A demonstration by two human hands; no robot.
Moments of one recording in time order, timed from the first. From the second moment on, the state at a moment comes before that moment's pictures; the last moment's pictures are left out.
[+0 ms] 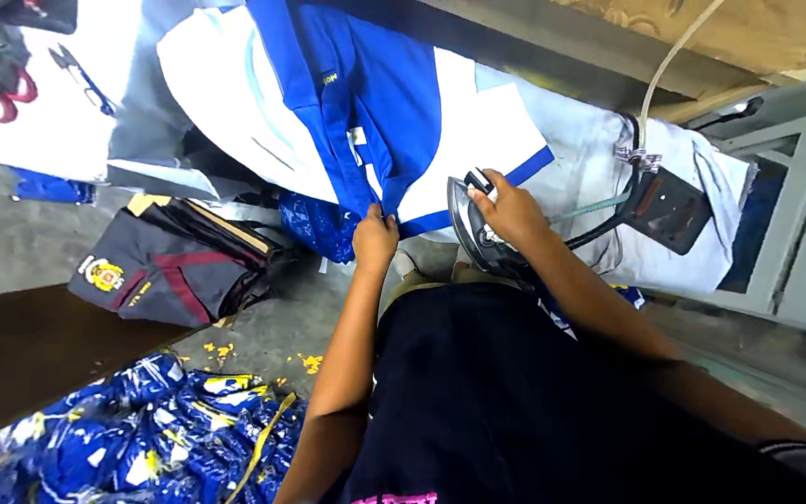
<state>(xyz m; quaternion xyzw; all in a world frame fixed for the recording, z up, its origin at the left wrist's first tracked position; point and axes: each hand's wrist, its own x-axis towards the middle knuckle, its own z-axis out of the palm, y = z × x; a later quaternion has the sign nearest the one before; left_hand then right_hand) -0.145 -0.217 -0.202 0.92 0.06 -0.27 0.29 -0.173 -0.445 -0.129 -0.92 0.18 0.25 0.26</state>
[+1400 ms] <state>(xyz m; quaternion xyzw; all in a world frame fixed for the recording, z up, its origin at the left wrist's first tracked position) -0.142 -0.192 -0.222 0.87 0.03 -0.30 0.38 -0.143 -0.384 -0.135 -0.93 0.04 0.27 0.24</state>
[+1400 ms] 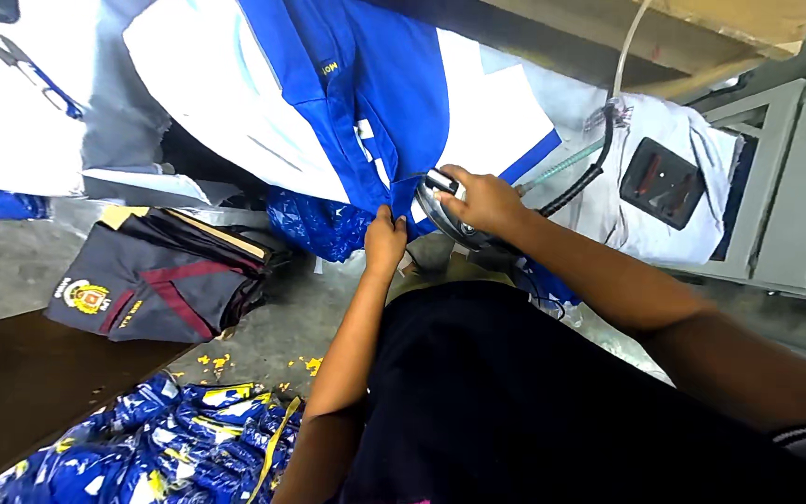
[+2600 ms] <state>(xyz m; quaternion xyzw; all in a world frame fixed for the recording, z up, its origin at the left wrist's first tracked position) -0.148 -0.191 -0.223 0.88 0.04 -0.27 0.39 -0.191 -0.494 -0.145 -0.92 0.21 0.18 0.29</state>
